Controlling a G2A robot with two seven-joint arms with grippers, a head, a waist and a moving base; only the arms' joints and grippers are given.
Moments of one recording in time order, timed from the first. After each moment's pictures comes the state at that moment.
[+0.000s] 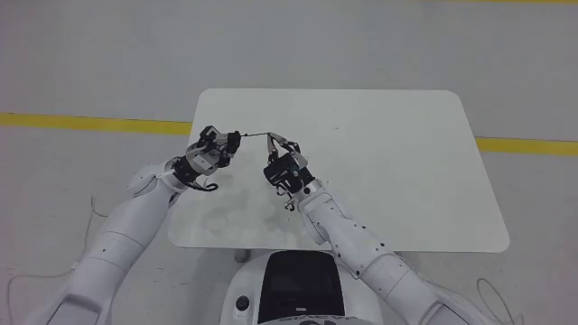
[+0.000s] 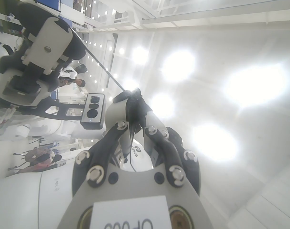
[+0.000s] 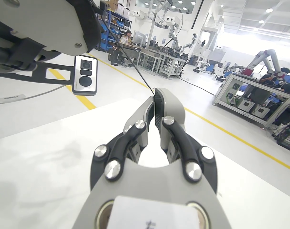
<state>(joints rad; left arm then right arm) 1.15 -1.03 -1.07 -1.12 -1.29 0.00 -1.31 -1.22 -1.50 0.77 -1.16 -1.57 0.24 -0.49</state>
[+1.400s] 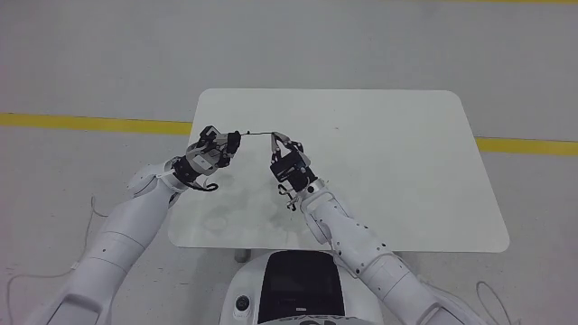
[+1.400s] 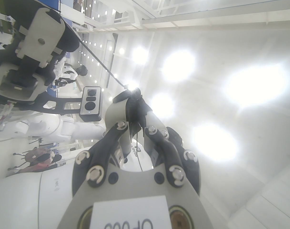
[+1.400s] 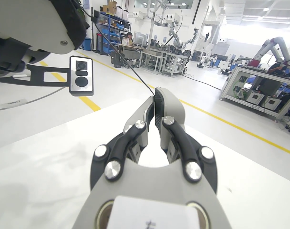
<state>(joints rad) 1.15 -1.03 -1.07 -1.12 -1.29 0.00 -1.31 -1.24 -1.52 0.83 -1.14 -1.54 0.16 -0.53</state>
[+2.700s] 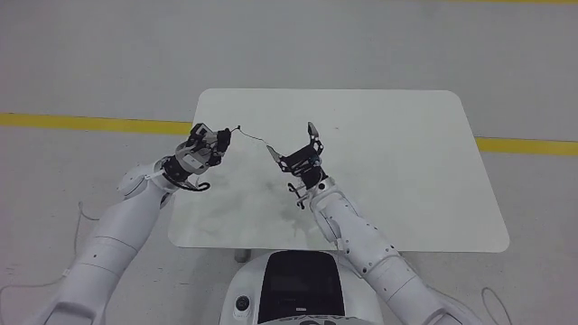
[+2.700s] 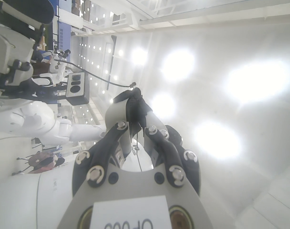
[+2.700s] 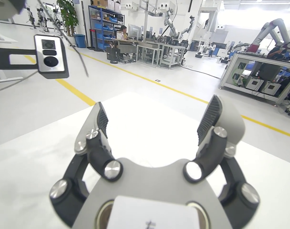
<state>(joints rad) 1.20 -1.01 -1.16 -1.20 -1.28 0.01 -1.32 -1.29 -1.51 0.93 -1.18 -1.51 0.10 -0.49</state>
